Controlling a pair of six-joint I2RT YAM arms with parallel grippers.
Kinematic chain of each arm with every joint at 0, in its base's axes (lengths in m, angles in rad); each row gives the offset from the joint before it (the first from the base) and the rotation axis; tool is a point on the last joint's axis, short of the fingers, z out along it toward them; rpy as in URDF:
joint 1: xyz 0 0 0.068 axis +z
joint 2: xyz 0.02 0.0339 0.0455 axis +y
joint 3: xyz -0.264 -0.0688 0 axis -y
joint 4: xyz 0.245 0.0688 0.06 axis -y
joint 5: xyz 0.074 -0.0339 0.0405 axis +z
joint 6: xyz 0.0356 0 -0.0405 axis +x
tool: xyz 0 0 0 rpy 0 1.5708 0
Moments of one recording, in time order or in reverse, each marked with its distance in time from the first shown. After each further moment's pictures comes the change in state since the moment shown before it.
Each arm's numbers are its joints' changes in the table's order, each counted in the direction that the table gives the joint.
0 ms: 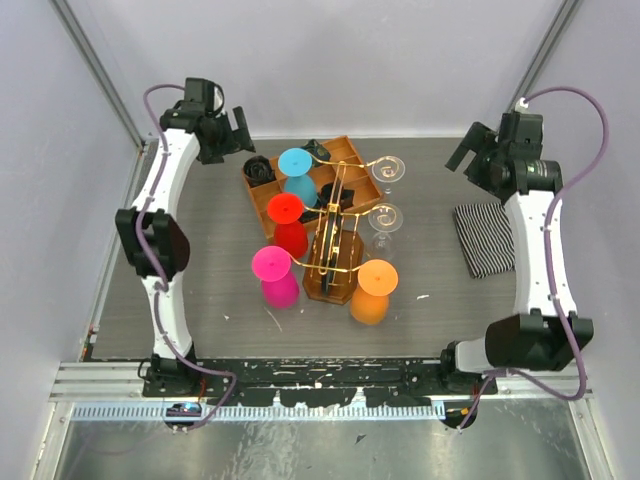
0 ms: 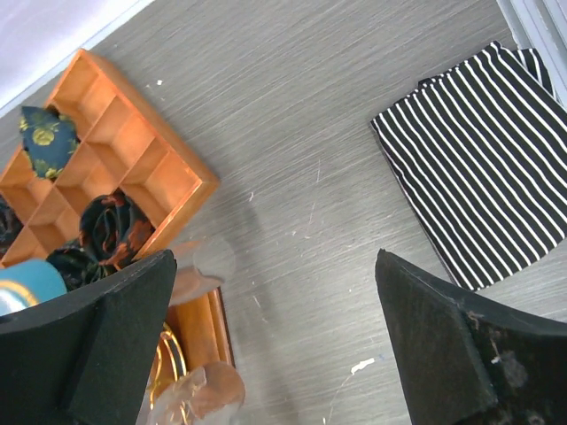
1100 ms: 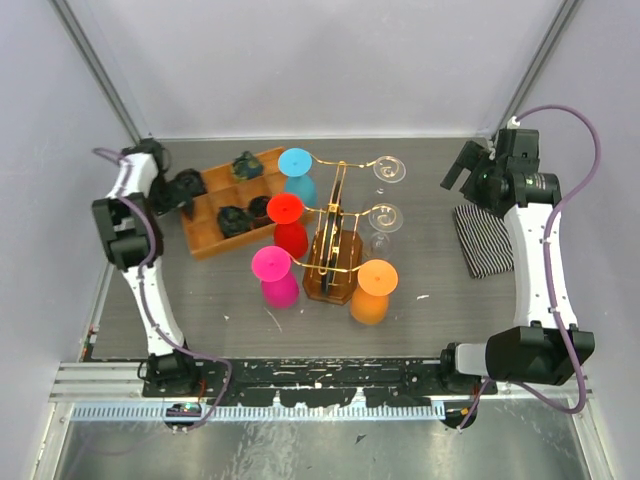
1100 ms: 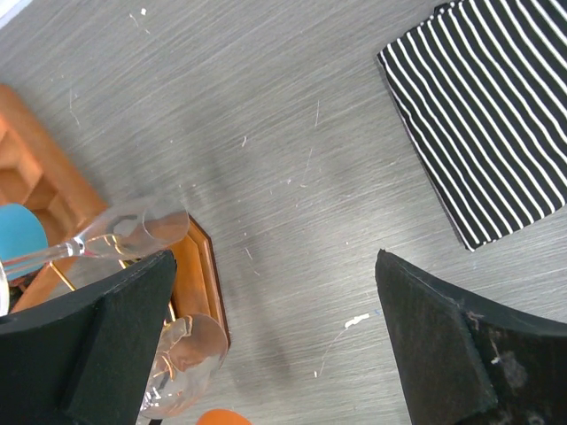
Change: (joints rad) left arm 0.275 0.263 -0.145 -0.265 0.228 -0.133; right arm 0.002 -0.102 -0.093 -0.069 0.071 -0.018
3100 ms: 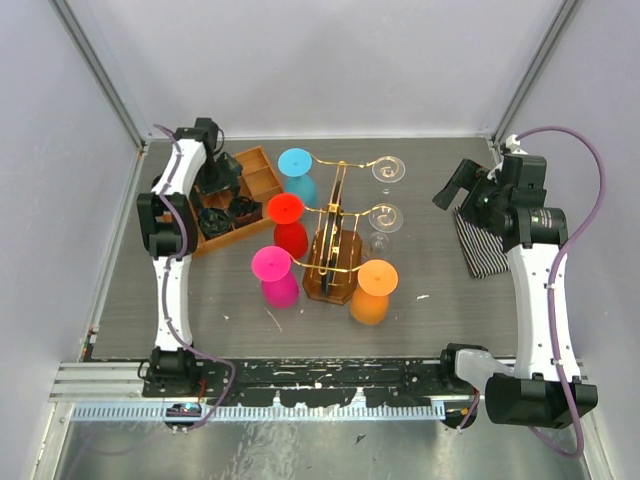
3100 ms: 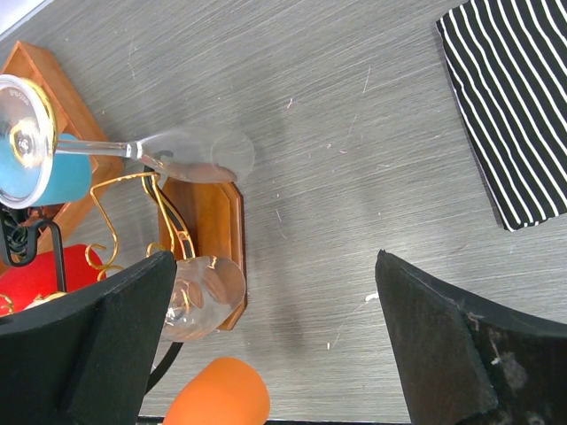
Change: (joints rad) left arm -0.204 0.142 0.337 -0.087 -0.031 0.029; right arm 0.010 -0.220 -0.158 0.014 0.129 -0.018
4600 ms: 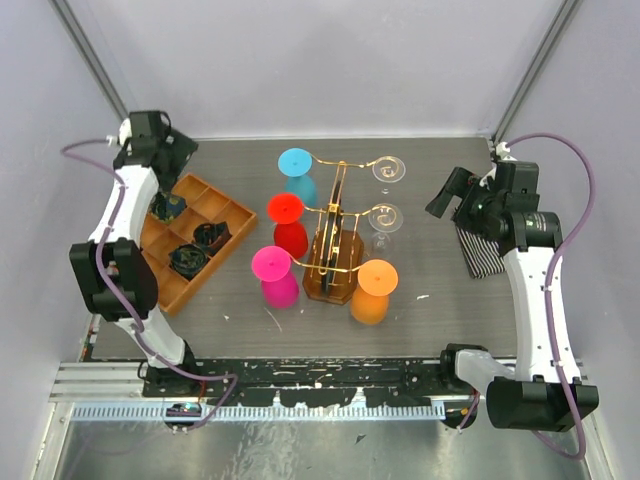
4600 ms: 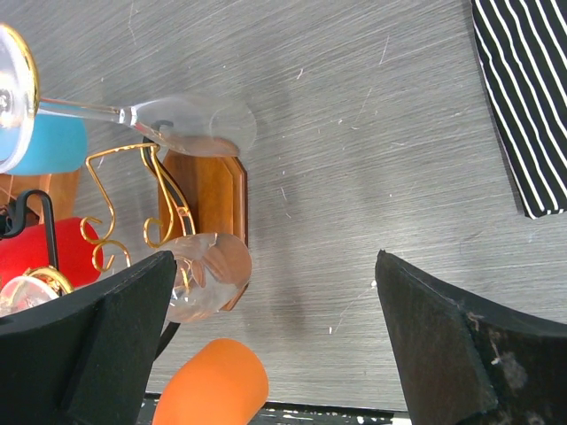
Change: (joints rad) left arm 0.148 -0.742 -0.823 0.718 0.072 -0.478; right arm 0.024 -0.014 -0.055 -0.001 0.035 -0.008
